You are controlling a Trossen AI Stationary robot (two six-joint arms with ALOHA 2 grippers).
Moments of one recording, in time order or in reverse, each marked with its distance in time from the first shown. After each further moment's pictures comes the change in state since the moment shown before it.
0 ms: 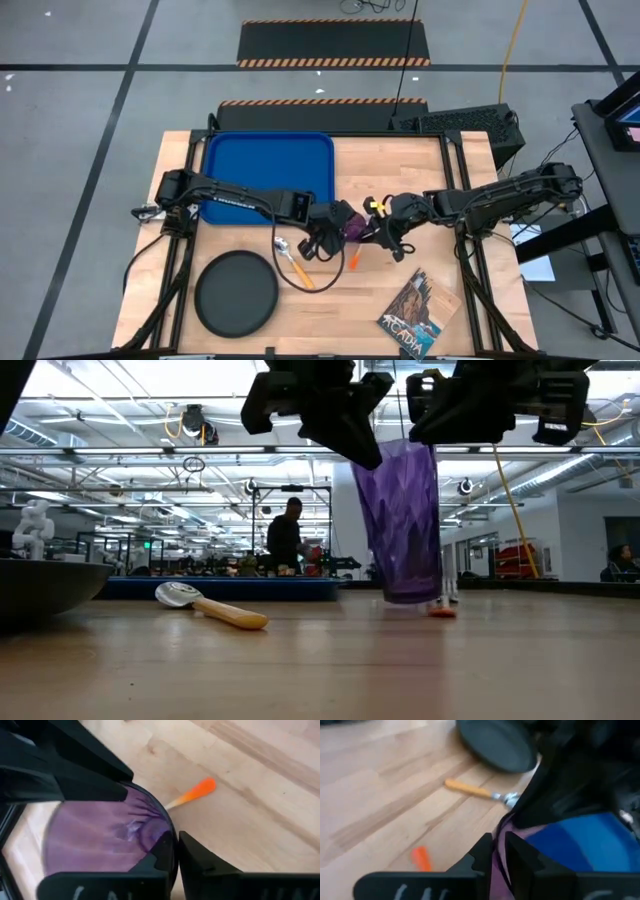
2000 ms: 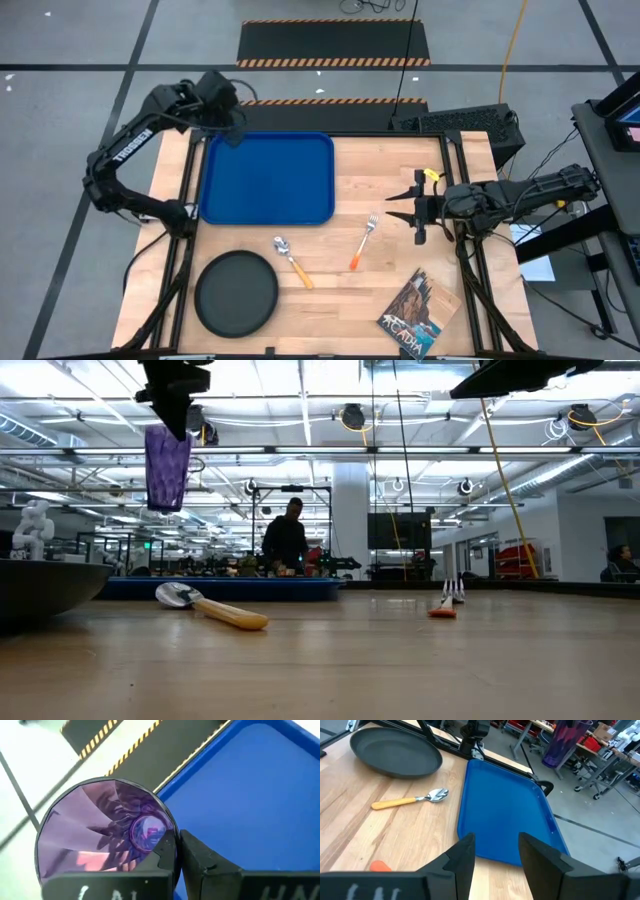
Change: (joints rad) left arm 0.821 -0.581 0.002 -0.717 -0.317 -0.855; right arm 0.100 -0.462 -0.005 -0.287 0.501 0.370
